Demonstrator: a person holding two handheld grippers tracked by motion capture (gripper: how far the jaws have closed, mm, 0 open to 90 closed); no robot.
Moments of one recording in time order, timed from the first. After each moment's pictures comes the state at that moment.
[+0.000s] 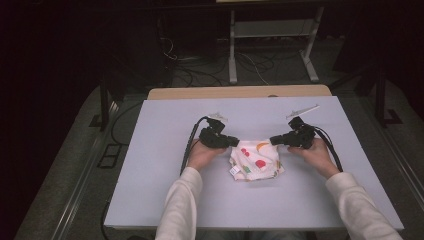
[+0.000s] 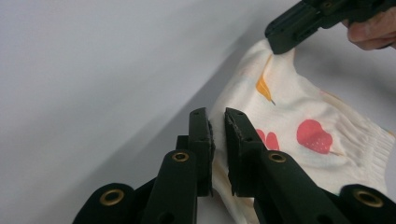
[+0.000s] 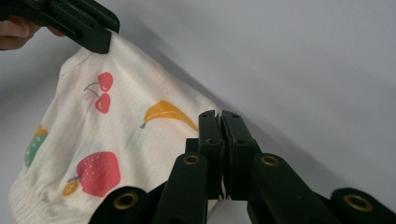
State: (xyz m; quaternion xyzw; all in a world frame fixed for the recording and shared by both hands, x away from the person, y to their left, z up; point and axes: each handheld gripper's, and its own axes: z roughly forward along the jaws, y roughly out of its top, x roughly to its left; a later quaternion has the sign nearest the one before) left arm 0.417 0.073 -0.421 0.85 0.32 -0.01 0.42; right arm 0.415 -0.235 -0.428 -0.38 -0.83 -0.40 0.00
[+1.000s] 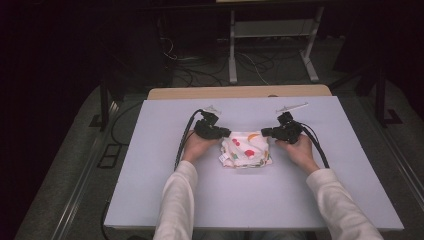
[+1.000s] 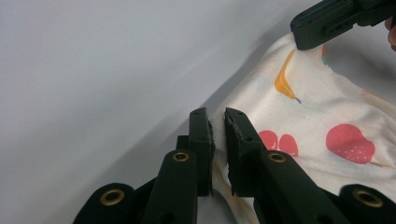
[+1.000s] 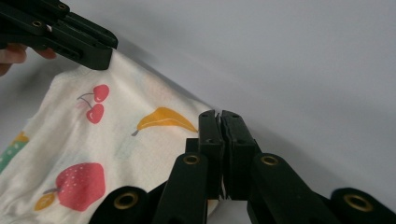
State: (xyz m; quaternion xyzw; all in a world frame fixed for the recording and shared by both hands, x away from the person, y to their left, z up) left arm 0.457 0.090 -0.437 0.85 0.32 0.04 0.41; right arm 0.437 -0.206 -0.439 -0.43 -0.80 -0.41 -0.06
